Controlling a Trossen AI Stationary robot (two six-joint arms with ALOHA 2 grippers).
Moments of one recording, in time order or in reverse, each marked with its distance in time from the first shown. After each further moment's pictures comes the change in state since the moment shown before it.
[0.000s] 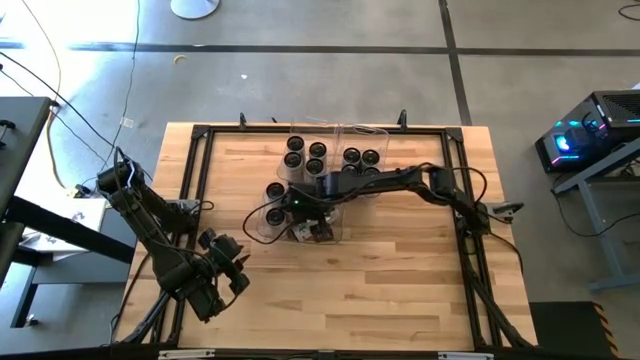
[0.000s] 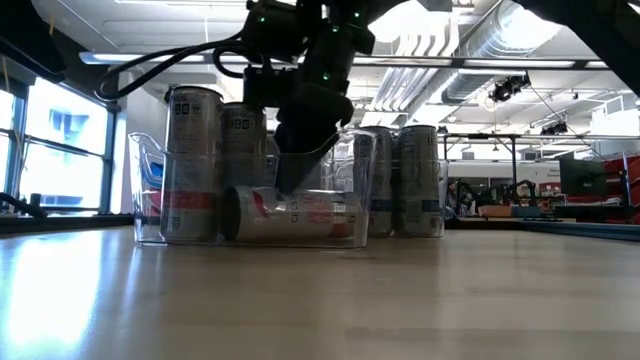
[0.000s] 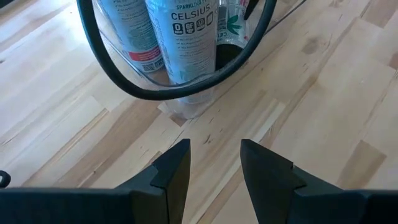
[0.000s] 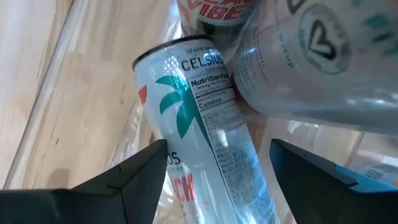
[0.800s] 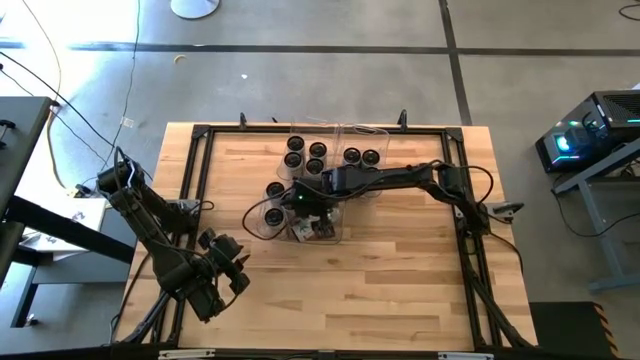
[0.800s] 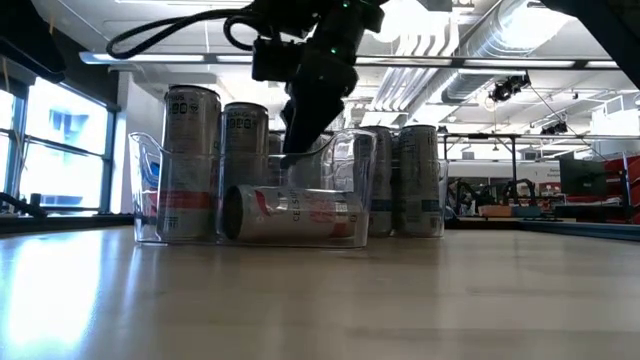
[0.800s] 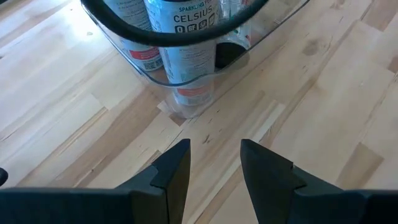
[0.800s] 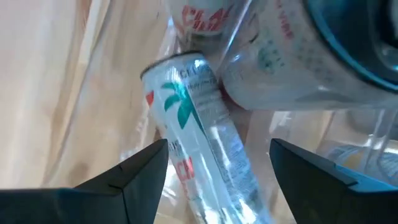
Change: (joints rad) left arm 0.000 0.000 0.000 0.001 0.000 -0.018; right arm 0.003 -0.096 0.007 -0.019 0.016 0.032
